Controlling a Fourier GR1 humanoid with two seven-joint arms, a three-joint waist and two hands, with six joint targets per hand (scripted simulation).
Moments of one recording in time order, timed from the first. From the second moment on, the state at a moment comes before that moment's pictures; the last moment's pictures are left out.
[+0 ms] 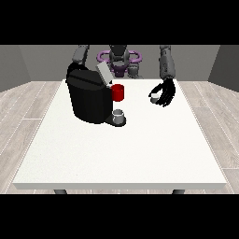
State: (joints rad) left arm -0.52 0.35 0.04 -0.67 -0.54 0.09 -0.23; right arm -0.22 -0.03 -0.05 -1.36 0.02 -0.16 -0.05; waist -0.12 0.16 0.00
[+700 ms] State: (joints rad) left arm -0.57 0.36 0.02 -0.60 -0.65 0.13 -0.28; right arm -0.21 -0.03 -0.06 -1.33 -0.02 -0.16 -0.07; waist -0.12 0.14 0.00
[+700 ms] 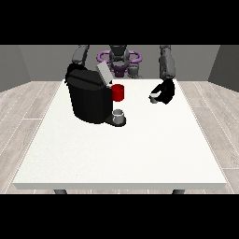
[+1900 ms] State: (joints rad) left arm -0.89 0.42 0.07 -0.71 -0.62 -0.13 -0.22; right arm -0.27 -0.03 -0.05 -1.26 -0.04 -0.12 -0.09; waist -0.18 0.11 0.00
